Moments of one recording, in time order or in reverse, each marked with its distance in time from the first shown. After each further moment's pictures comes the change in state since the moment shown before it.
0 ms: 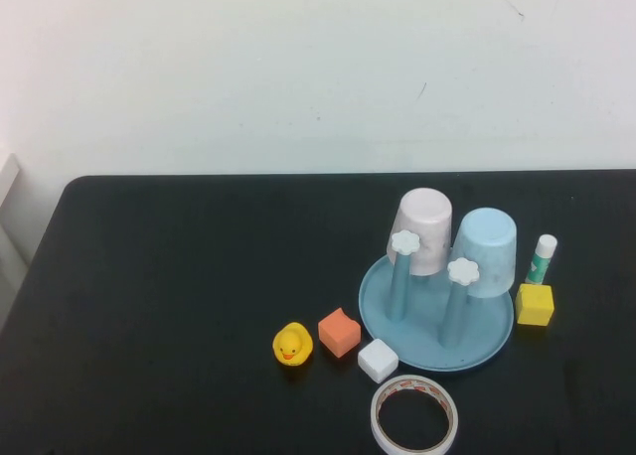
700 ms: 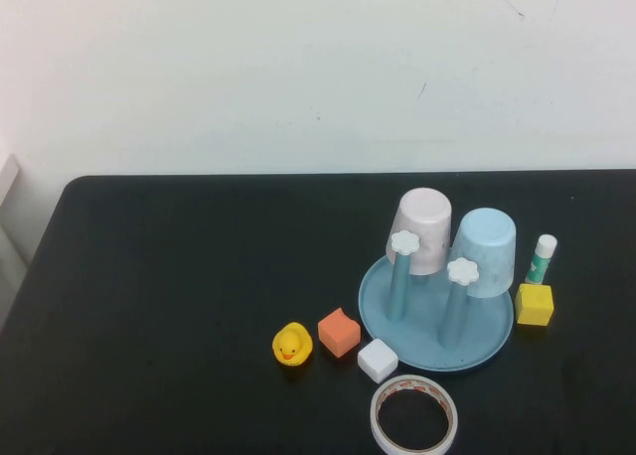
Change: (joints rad) right arm 0.000 0.000 0.191 -0.073 -0.152 0.023; left arm 0.000 0.000 0.001 0.001 0.018 0.000
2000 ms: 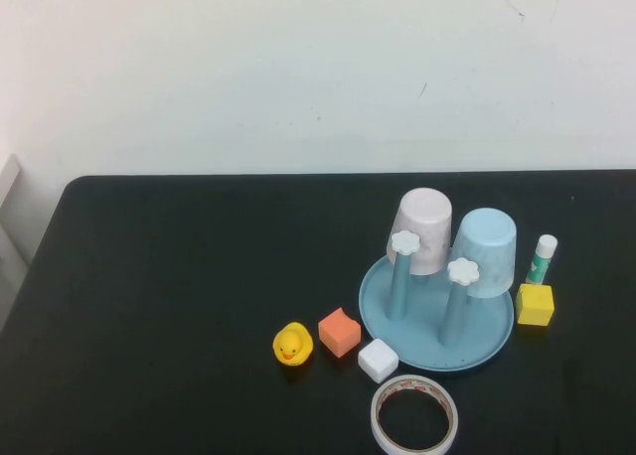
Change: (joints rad) right arm 0.148 -0.190 0.402 -1.137 -0.258 1.292; left arm 0.000 0.000 0.000 0.000 0.004 0.000
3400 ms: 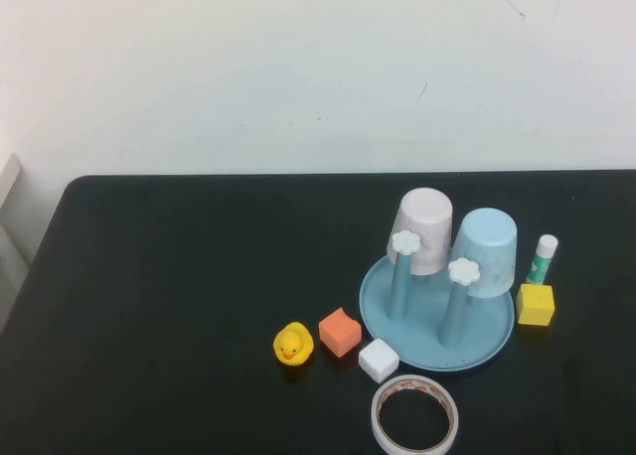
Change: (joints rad) right arm 0.000 0.000 -0.006 -0.004 0.127 0.019; left arm 0.030 -0.010 0.030 0.012 -0.021 0.031
